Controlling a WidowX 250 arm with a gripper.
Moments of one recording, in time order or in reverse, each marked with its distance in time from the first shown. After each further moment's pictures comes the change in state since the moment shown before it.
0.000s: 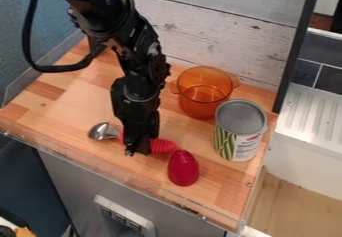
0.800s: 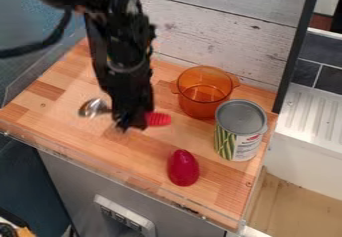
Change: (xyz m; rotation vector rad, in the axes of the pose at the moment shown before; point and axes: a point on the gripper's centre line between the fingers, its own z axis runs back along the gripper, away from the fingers) arm -0.002 -0.002 0.071 -0.126 0.063 0.021
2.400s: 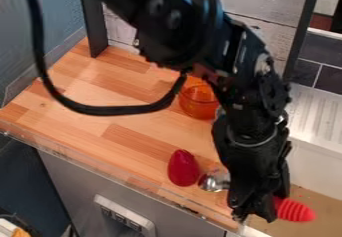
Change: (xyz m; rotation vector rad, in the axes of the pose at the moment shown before) arm -0.166 0.070 0.000 0.127 0.360 -0.310
